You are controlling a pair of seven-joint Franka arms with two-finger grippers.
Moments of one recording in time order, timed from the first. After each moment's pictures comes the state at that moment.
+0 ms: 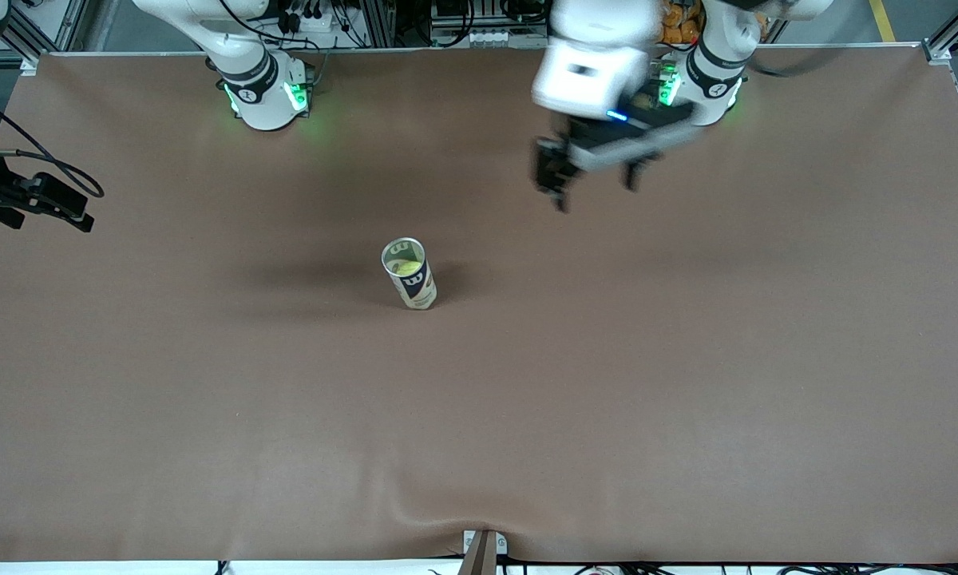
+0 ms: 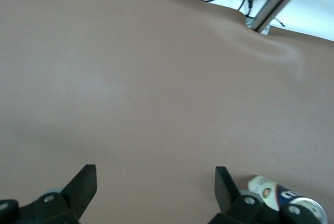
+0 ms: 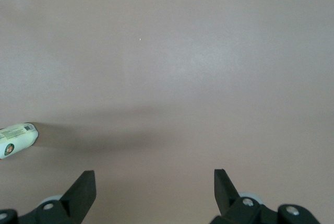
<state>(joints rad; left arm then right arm) -0.27 0.17 -0.44 -1.38 0.29 1.70 -1.03 -0.05 -0.04 0.01 -1.64 -0.01 1.64 0.01</state>
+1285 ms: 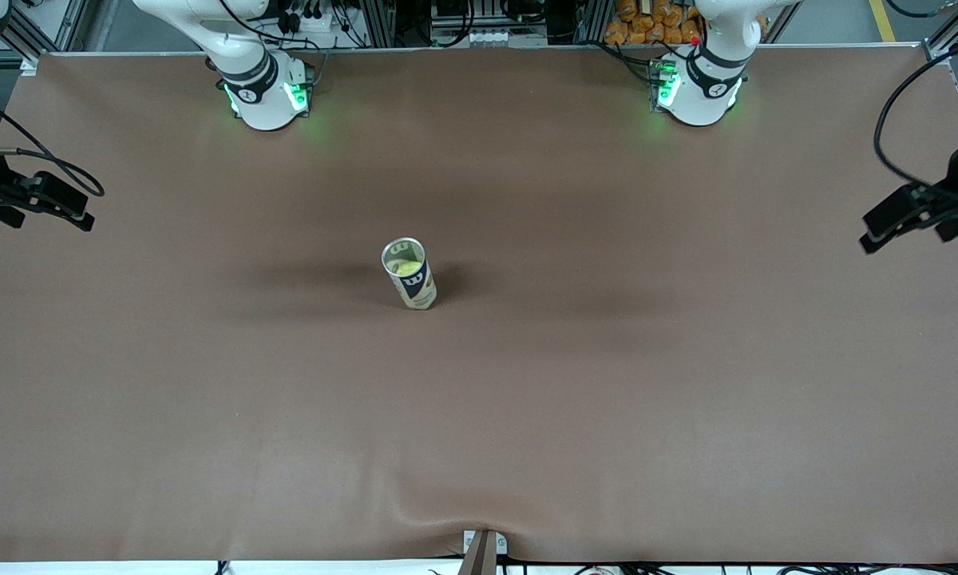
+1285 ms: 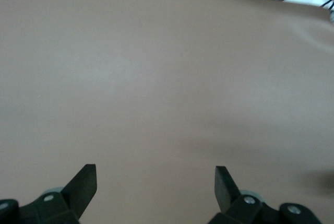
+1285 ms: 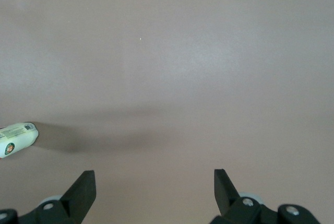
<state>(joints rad) 0.26 0.08 -0.34 -1.39 0.06 1.58 -0.23 -0.05 -0.04 0.01 -1.65 -0.01 1.63 0.01</state>
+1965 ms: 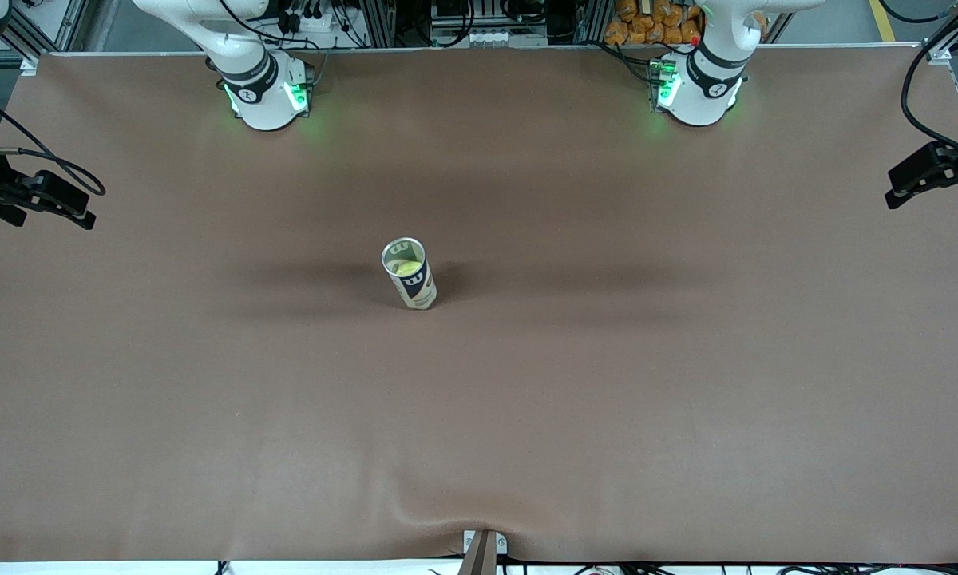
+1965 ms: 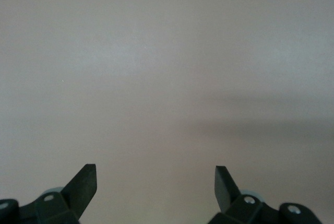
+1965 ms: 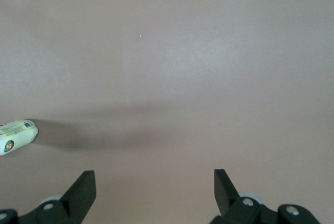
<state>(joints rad) -0.05 -0.02 0.03 -1.51 0.05 1.52 -0.03 -0.05 -0.04 0.01 -1.65 -0.01 1.62 0.01</state>
